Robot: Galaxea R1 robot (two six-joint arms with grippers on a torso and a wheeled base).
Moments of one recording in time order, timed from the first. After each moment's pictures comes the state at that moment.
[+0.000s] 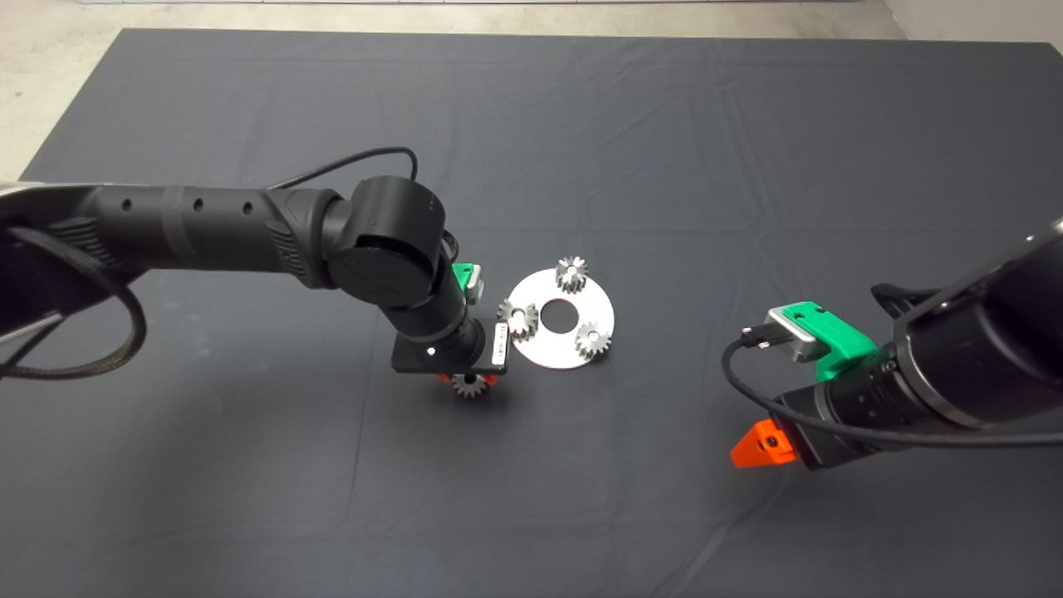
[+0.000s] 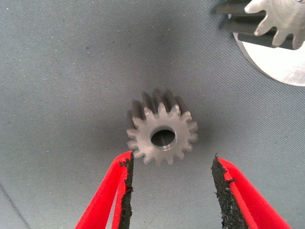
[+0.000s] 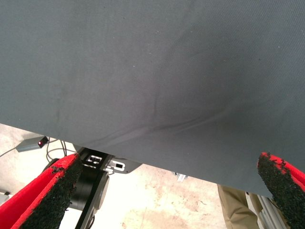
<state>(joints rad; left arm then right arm) -0.32 2.61 -0.96 0.36 1.44 -1.59 0.46 2.34 -0.48 -0.14 -1.53 1.66</state>
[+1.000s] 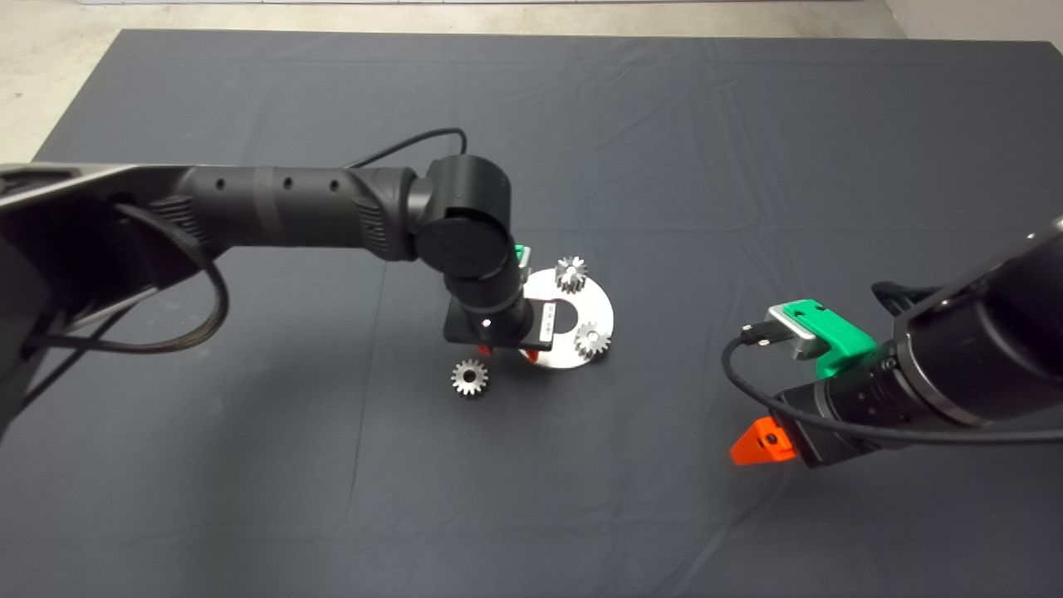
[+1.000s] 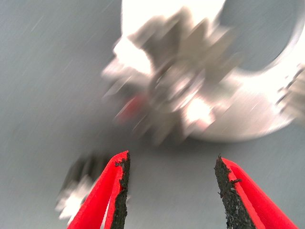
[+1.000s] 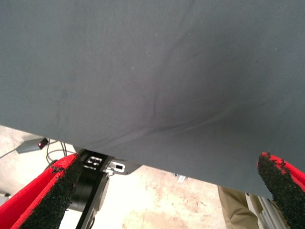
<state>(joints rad) -0.33 2.80 -1.19 0.37 1.44 -1.45 0.47 2.34 -0.48 -0.14 -1.53 1.66</state>
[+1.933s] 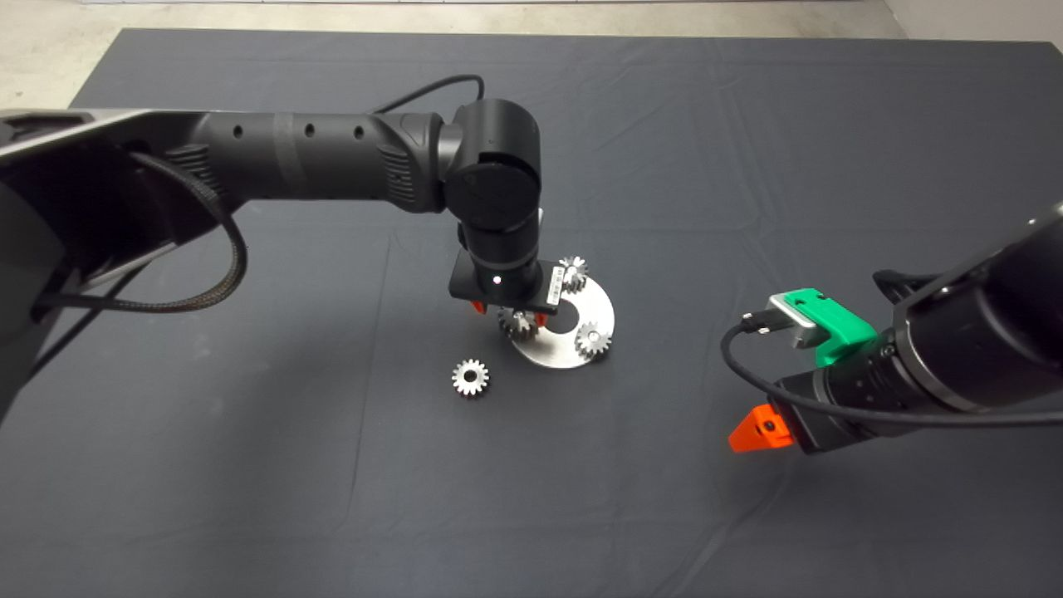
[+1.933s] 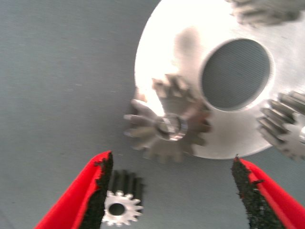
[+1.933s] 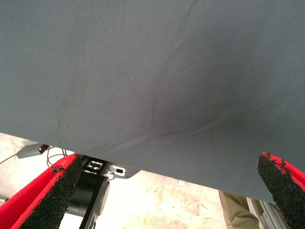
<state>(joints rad) -0.41 2.84 -1.22 0.34 1.51 -1.40 0.48 2.34 -0.49 -0.14 -1.53 1.66</state>
